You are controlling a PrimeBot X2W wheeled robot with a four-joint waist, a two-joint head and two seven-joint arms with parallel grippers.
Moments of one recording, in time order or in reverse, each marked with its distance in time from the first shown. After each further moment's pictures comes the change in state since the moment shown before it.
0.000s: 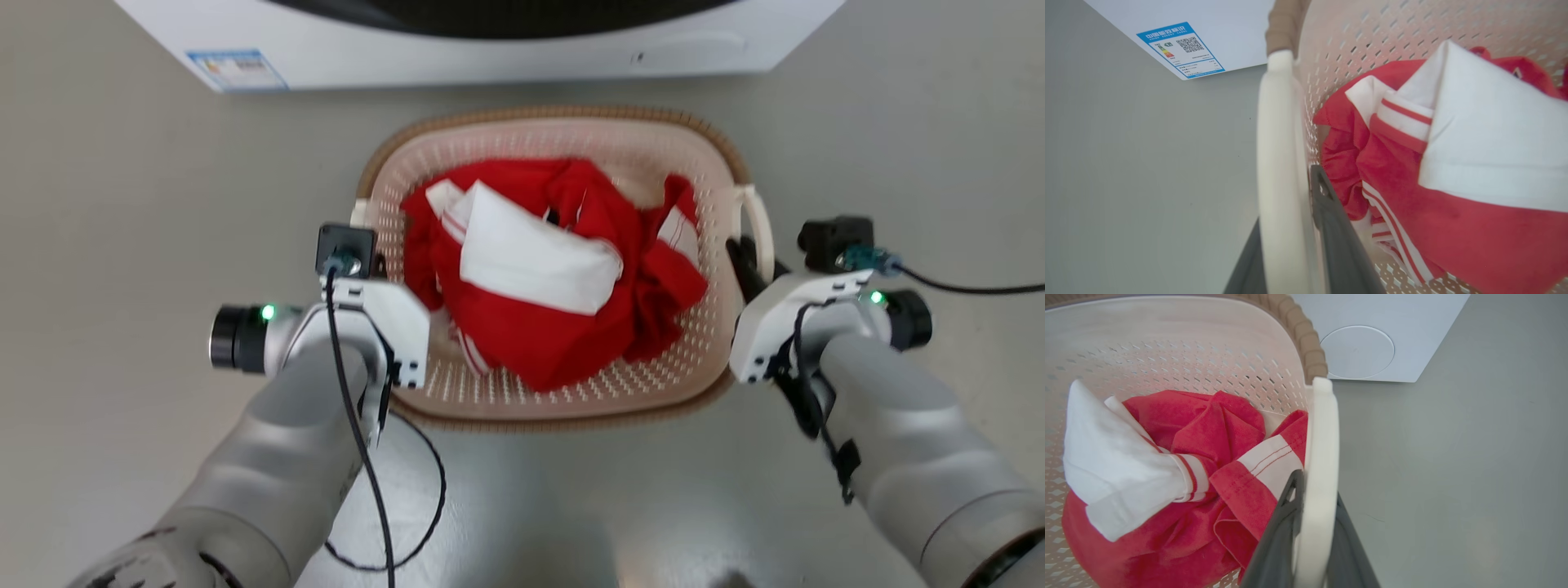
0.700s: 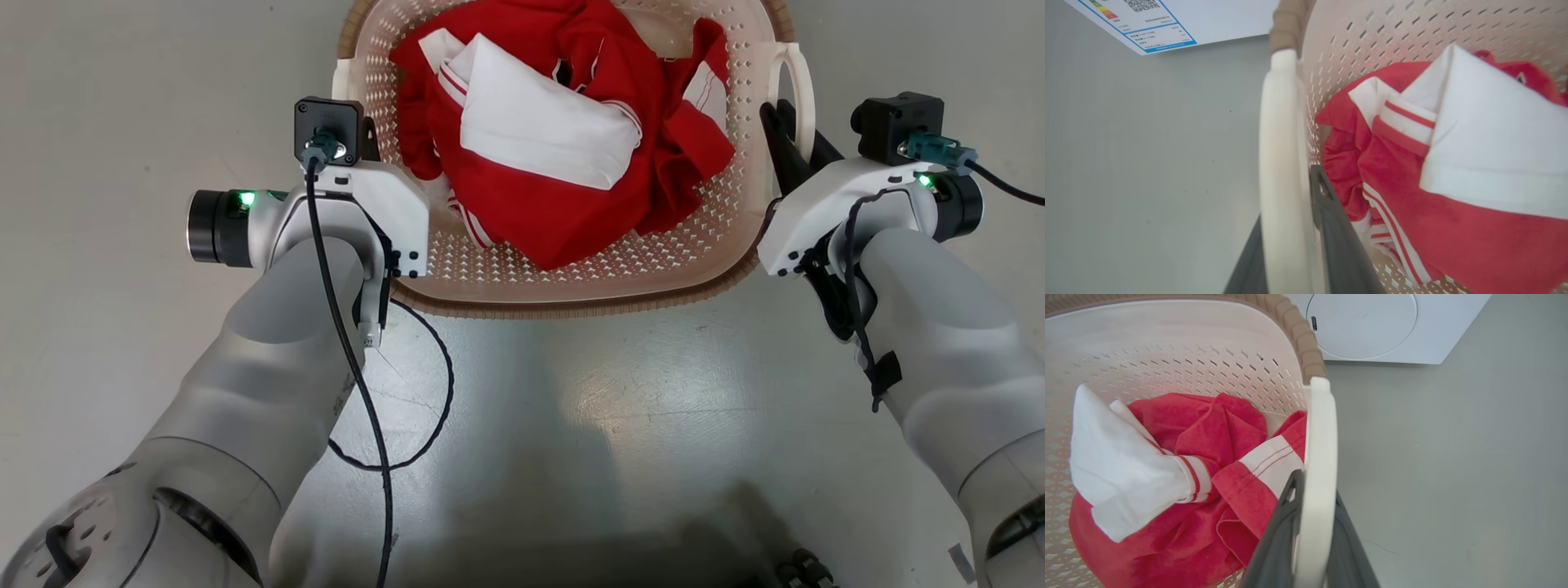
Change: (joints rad) left arm -0.161 0.010 0.179 -0.074 0.168 0.063 -0.014; right arm -0.133 -0.077 -0.128 -0.127 -0.105 0.000 -0.010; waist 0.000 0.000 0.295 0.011
